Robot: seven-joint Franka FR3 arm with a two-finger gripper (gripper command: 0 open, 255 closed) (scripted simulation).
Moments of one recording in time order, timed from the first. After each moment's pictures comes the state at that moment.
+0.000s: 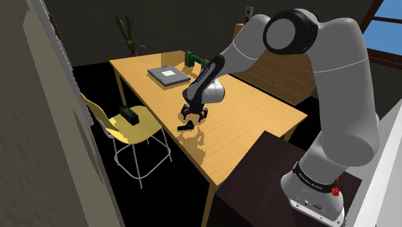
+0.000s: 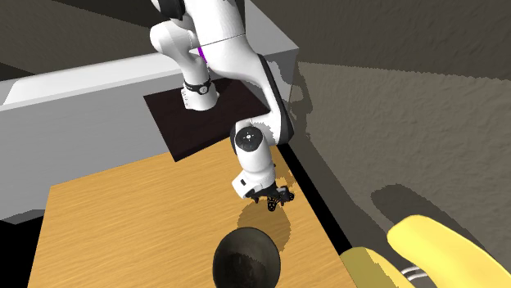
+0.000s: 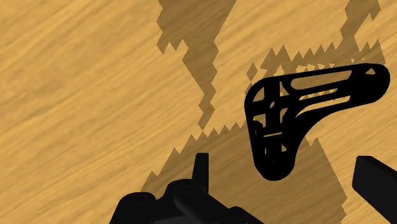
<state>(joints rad) -0.06 0.61 0.02 -2.07 0.39 2.84 0.37</state>
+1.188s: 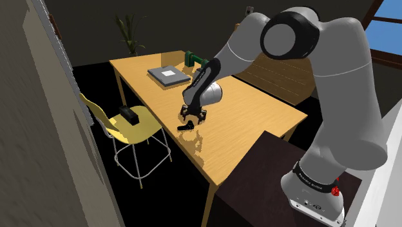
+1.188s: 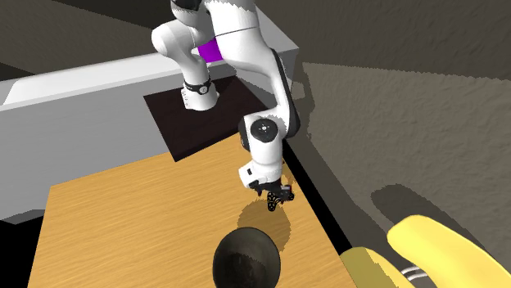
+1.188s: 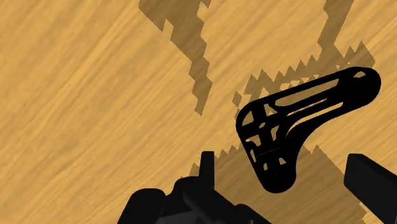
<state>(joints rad) 0.18 0.60 -0.17 -2.08 0.37 2.80 0.69</state>
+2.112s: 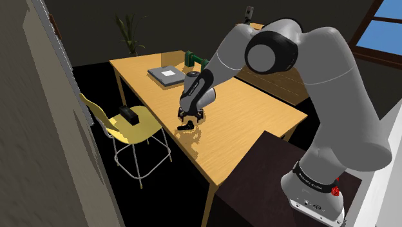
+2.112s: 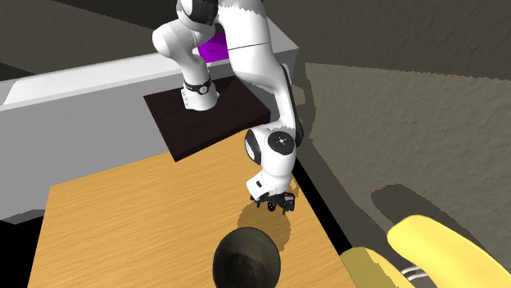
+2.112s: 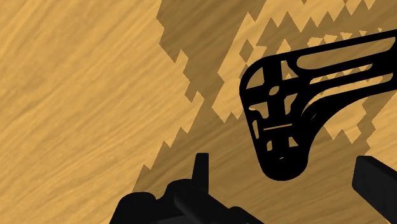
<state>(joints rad) 0.26 0.74 -0.27 -1.93 0.21 2.74 0.74</state>
